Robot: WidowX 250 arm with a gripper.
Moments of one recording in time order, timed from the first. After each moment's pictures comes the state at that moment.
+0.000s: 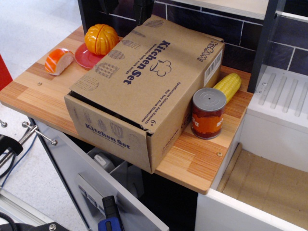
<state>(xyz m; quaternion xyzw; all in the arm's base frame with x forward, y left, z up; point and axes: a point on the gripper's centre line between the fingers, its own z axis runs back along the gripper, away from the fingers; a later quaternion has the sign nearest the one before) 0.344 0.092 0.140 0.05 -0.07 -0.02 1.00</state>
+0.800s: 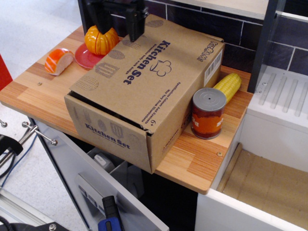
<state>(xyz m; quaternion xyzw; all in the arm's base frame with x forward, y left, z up) 0.334 0.101 0.110 -0.03 -0.06 0.01 1.00</state>
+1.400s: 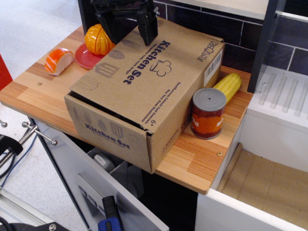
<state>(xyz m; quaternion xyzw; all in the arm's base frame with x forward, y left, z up) 0.335 0.078 0.106 -0.11 -0.06 0.05 0.99</state>
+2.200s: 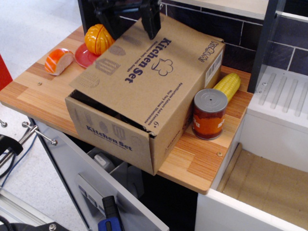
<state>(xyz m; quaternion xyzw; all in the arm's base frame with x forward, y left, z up) 0.331 0.060 0.122 -0.11 -0.08 0.07 0.99</state>
